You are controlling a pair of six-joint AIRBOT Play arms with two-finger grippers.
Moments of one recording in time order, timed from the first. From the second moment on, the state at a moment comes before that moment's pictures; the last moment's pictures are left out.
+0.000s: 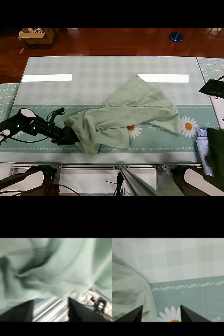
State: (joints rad) left arm 0.16 -1.31 0.48 0.86 -1.32 -1.09; right arm -0.43 -1.17 1.19 -1.32 1.25 1.29
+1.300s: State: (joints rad) left arm 0.53 -1.03 0.70 0.93 -1.44 -1.16; right arm -0.43 -1.17 1.19 -1.30 1.30 1.30
